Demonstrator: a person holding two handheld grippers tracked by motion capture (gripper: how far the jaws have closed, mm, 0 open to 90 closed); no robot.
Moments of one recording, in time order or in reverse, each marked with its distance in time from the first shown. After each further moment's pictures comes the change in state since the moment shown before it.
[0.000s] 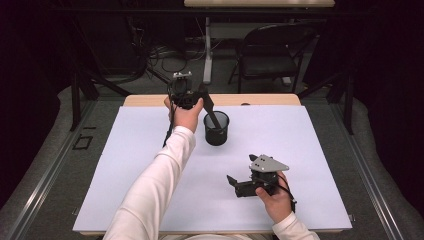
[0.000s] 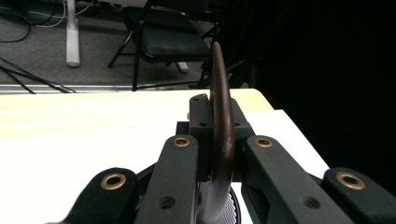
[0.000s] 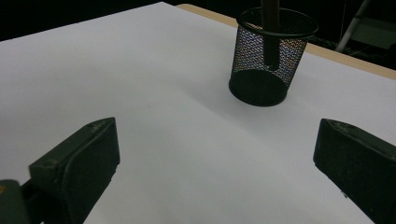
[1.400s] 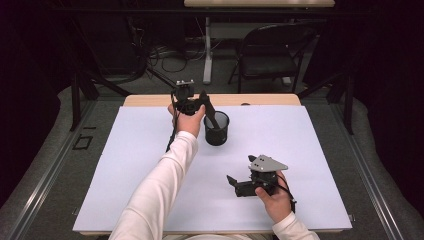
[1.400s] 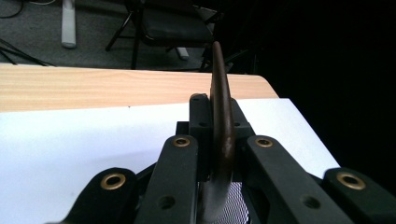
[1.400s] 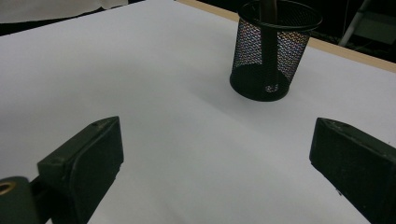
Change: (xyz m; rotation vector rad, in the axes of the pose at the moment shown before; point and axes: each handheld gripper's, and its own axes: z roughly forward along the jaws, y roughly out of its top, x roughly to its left) left arm 0.013 -0.021 0.019 0.040 -0.001 -0.050; right arm -0.001 -0.003 0.003 0.015 0.006 0.004
